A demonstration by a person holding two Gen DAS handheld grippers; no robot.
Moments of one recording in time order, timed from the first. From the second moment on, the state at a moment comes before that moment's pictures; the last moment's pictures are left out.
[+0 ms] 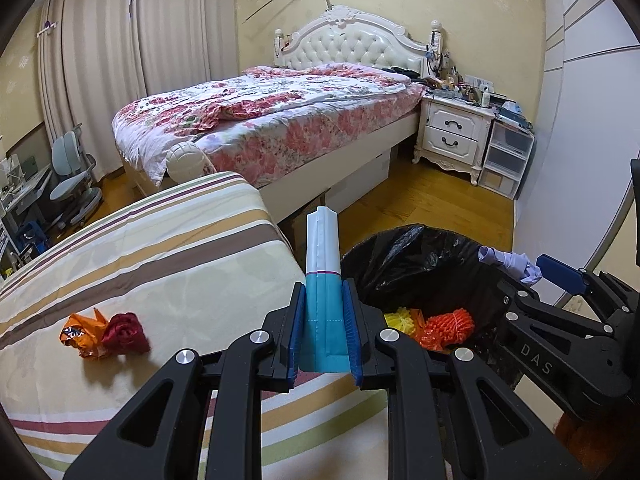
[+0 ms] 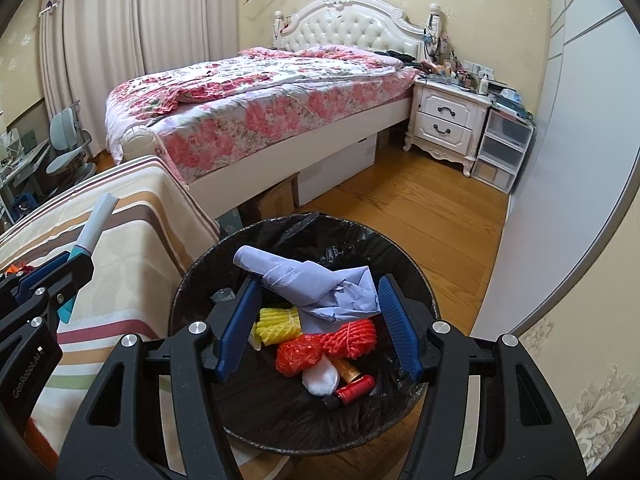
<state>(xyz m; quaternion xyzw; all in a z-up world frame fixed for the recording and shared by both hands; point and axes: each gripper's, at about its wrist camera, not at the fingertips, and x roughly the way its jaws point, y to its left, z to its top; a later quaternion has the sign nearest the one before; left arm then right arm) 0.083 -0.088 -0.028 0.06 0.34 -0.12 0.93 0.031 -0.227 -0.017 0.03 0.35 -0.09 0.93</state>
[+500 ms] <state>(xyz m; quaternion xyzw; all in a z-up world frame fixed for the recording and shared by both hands) 0.102 -0.111 -0.043 0.09 0.35 -0.13 0.92 0.046 -0.242 -0.026 0.03 0.36 -0.09 0.93</state>
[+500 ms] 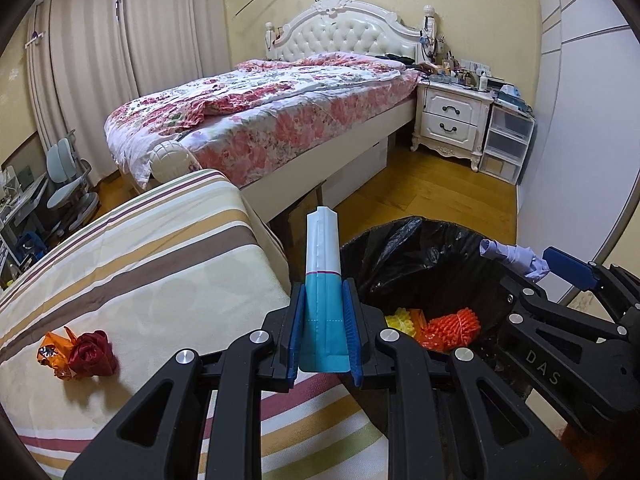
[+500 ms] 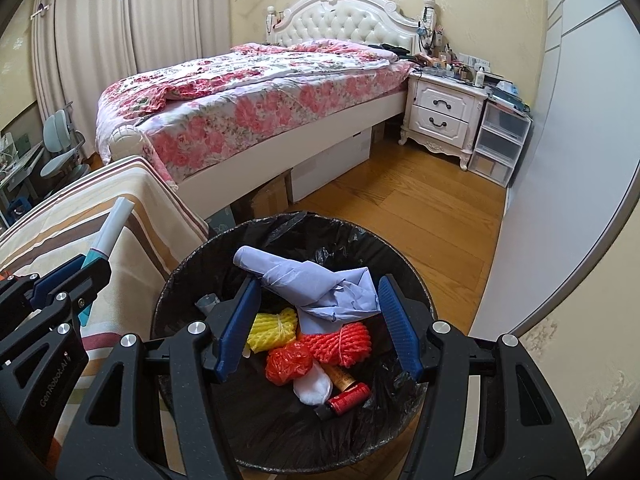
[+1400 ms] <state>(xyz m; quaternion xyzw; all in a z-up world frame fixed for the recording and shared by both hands) 0.079 -0.082 -0.035 0.08 0.34 -0.09 0.93 0.027 -0.237 -0.024 0.04 0.36 -0.10 0.92</state>
